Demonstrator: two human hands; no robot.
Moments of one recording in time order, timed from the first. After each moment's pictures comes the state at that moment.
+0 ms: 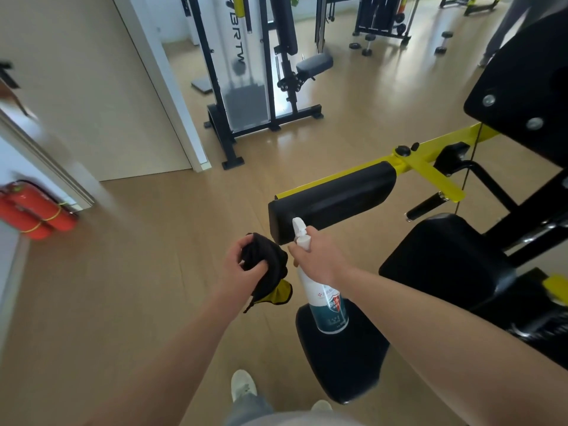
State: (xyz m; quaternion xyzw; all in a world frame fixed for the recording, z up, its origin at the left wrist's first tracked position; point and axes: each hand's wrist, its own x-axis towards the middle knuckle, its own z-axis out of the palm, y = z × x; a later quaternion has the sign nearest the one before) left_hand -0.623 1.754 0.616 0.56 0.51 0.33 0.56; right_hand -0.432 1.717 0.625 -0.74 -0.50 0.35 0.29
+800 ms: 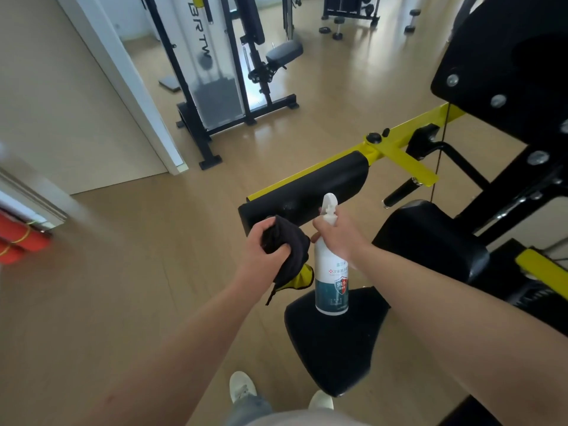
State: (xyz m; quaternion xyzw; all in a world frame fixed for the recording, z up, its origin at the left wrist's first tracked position) left_hand -0.535 1.756 0.629 0.64 0.48 0.27 0.54; right_hand -0.347 1.715 0.612 -0.77 -0.34 0.37 0.39
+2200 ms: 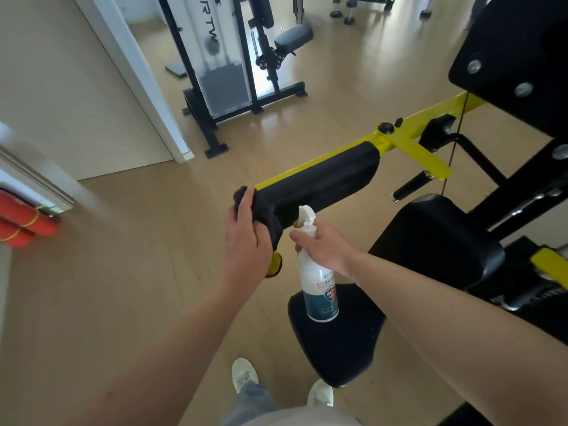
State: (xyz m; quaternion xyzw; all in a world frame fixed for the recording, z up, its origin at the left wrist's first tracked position) left_hand -0.553 1.758 0.645 0.73 0.50 0.34 0.31; right_hand -0.383 1.713 0.603 -0.70 -0.40 0.47 0.36
